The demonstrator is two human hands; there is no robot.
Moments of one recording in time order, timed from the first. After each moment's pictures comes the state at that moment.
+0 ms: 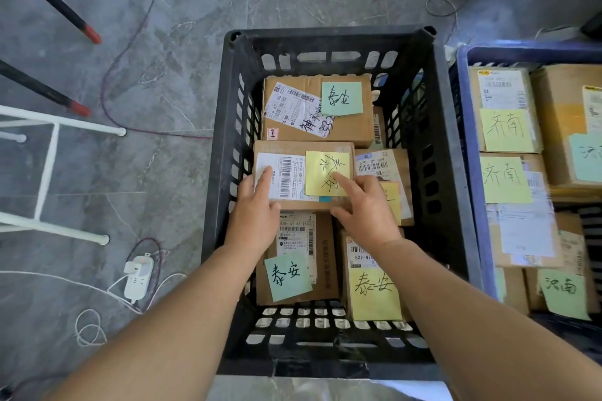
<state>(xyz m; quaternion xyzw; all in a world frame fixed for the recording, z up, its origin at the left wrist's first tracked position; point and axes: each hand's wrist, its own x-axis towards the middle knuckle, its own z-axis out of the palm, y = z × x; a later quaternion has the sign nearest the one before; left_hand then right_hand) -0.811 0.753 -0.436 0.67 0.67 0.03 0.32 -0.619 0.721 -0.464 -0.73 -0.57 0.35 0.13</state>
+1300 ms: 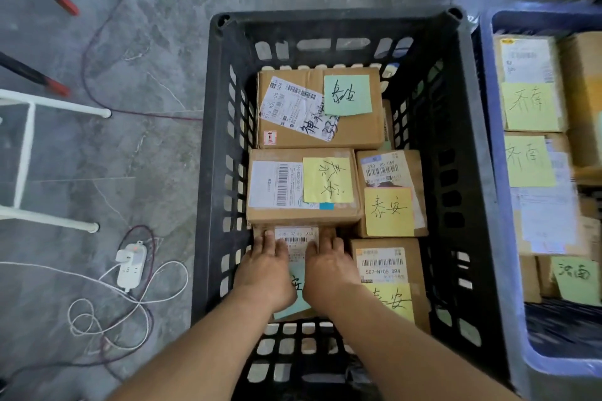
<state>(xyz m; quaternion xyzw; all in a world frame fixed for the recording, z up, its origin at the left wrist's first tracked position) -0.818 0.681 -0.484 0.68 0.54 -0.37 0.34 -0.707 0.664 -0.475 -0.63 -0.61 0.41 -0.27</state>
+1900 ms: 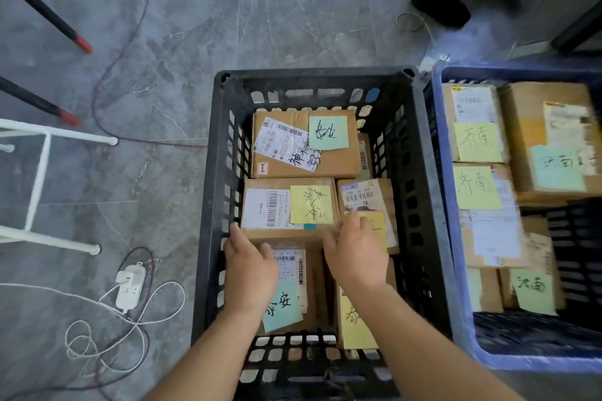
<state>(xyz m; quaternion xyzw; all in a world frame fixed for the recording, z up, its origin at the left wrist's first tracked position) -0.803 0.691 -0.426 0.47 0.79 0.06 0.38 -0.651 0.684 -0.407 -0.82 -0.49 0.29 0.02</state>
